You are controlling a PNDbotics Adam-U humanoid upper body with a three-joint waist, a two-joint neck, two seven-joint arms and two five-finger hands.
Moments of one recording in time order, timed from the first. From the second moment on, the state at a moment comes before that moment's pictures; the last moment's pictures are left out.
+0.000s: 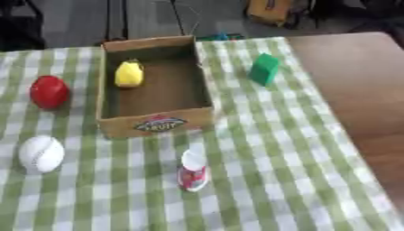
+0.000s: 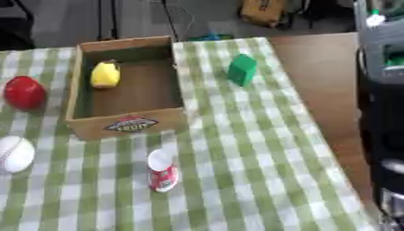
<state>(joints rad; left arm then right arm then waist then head) -0.32 0.30 0.10 -1.99 0.07 -0.58 0.01 -0.95 -0.54 -0.07 -1.66 0.80 -0.34 0.01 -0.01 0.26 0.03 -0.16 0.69</state>
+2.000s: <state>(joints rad) -0.33 0.29 0.06 -1.99 0.11 -0.57 -0.05 -1.21 -0.42 -0.07 -0.63 1.54 -0.53 0.01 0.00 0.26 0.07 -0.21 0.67</state>
